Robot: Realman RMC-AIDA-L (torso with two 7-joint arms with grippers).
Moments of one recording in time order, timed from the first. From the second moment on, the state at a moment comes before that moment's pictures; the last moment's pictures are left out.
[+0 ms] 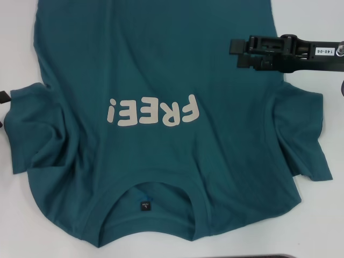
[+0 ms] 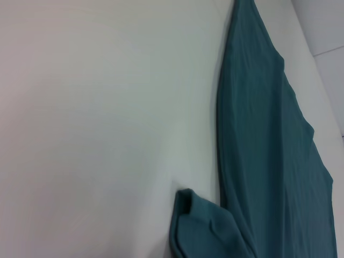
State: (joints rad) left arm -0.33 -1.97 -2.70 -0.68 -0.98 1.40 -2.50; right arm 0.56 1.97 2.30 0.58 -1.79 1.58 -0.90
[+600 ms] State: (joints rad) left arm -0.33 -1.97 -2.66 -0.66 -0.98 1.36 -2.49; right arm 0.56 1.97 2.31 0.58 -1.79 1.59 -0.90
